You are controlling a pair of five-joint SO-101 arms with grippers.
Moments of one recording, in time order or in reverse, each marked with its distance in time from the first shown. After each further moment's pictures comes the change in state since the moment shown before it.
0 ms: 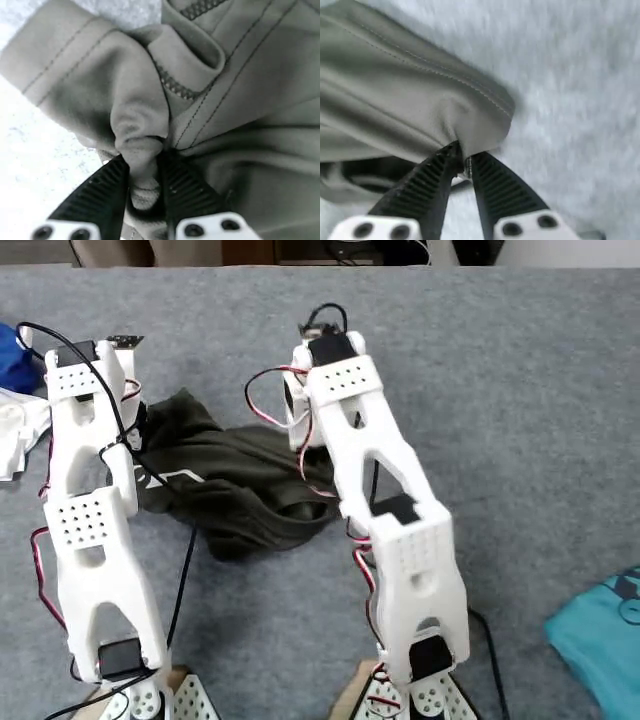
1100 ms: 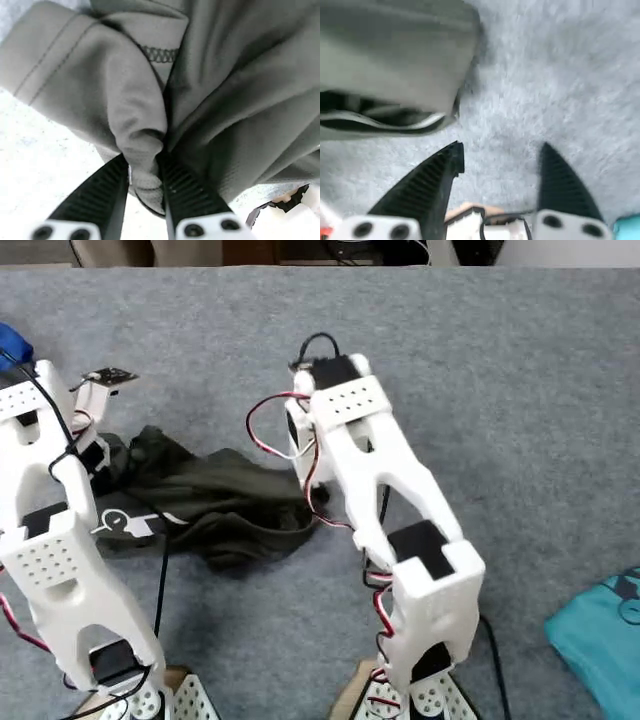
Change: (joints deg) left arm -10.2 -20.0 28.9 0.0 -35.9; right arm -2.3 -17.1 18.4 0.0 7.9
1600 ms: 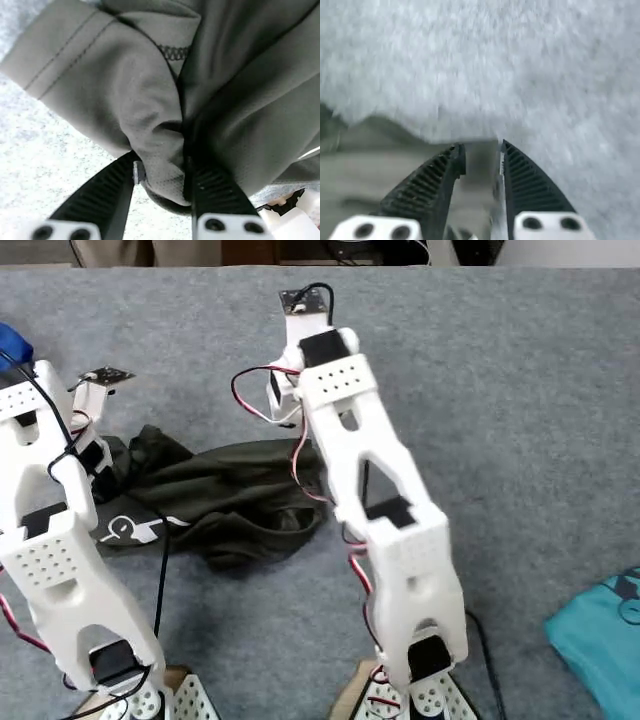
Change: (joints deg) left arm 0.0 0.0 0.0 0.0 2.3; right arm 0.1 24.4 -32.8 -12.2 -7.1
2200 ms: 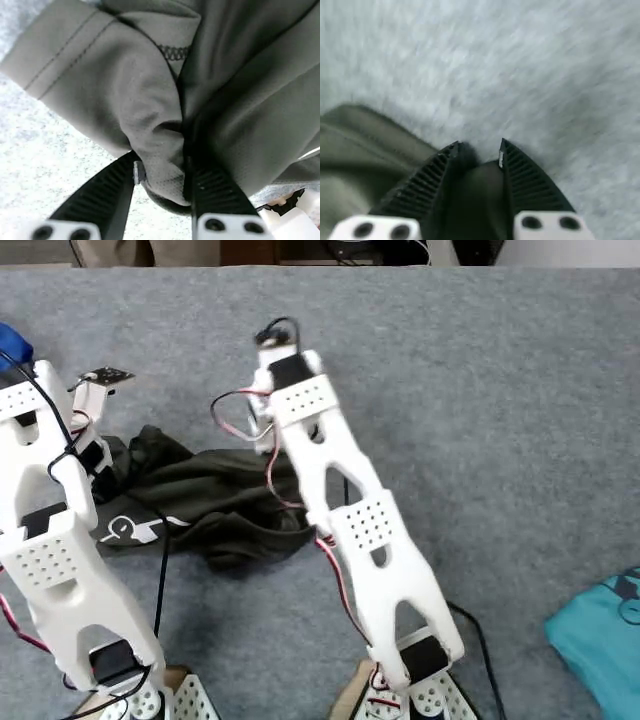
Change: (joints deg) left arm 0.0 0.0 0.0 0.0 0.0; right arm -5.3 22.0 -21.7 12.1 1.7
